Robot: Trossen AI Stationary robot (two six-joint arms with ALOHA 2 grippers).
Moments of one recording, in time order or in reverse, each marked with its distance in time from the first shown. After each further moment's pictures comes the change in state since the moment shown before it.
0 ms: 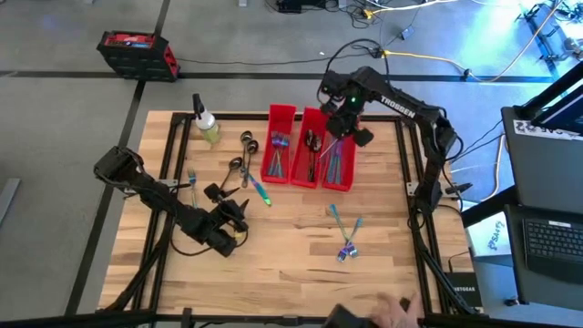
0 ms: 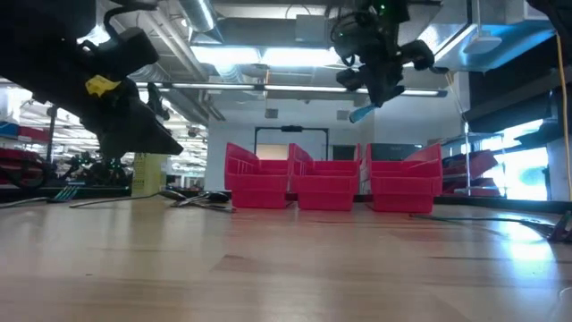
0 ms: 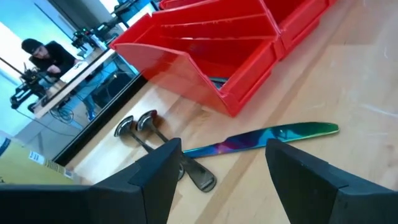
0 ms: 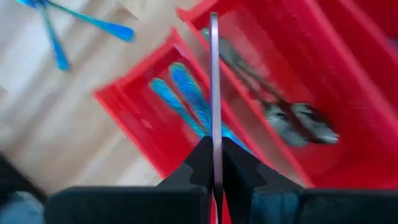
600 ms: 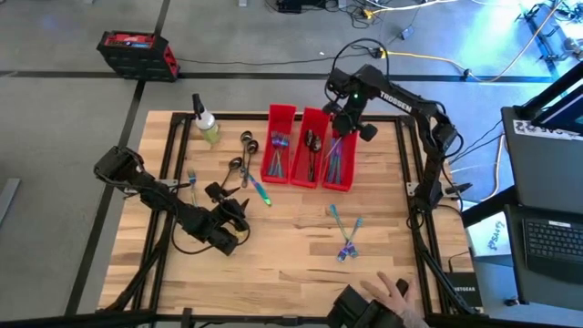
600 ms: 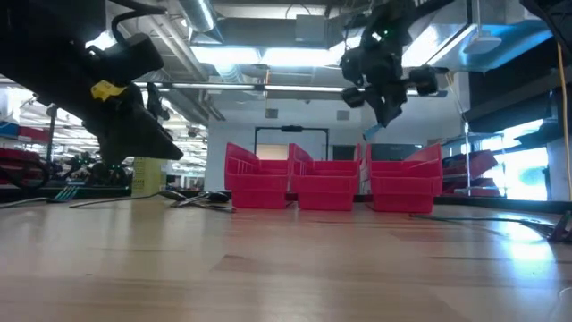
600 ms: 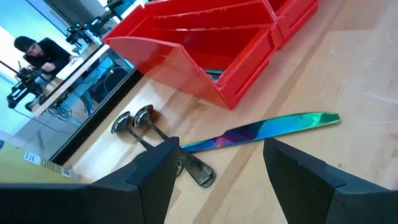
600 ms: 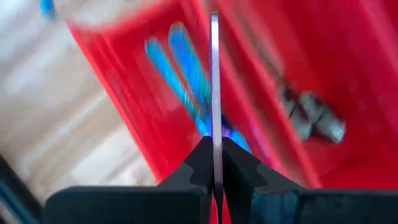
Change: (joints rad) left arm 0.023 0.000 0.000 0.007 0.037 0.057; right arm -0.108 0.026 -0.111 0.057 -0.019 -0.256
